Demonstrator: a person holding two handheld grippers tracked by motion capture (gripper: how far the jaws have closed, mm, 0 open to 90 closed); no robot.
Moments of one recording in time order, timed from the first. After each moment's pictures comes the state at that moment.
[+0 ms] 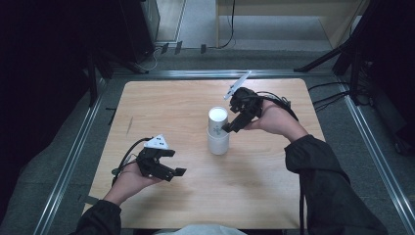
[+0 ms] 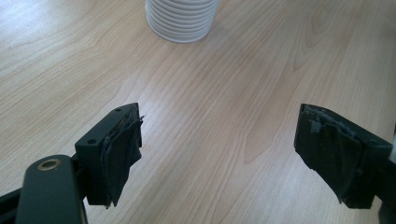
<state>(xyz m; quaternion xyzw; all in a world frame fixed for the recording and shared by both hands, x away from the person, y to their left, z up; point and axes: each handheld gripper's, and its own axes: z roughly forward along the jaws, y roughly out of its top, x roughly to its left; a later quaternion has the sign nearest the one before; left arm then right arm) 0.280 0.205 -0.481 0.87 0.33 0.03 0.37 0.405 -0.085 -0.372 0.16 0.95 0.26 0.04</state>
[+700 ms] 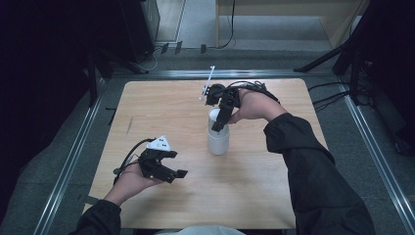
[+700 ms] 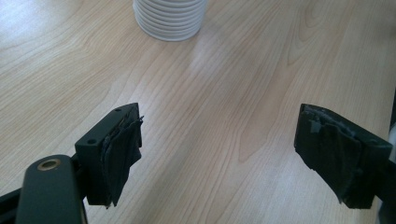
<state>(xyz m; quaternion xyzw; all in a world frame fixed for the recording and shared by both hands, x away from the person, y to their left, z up) 0.279 0.200 -0.481 0.87 0.31 0.03 0.37 0.417 -0.025 -0.359 0.10 0.99 0.13 0.03</state>
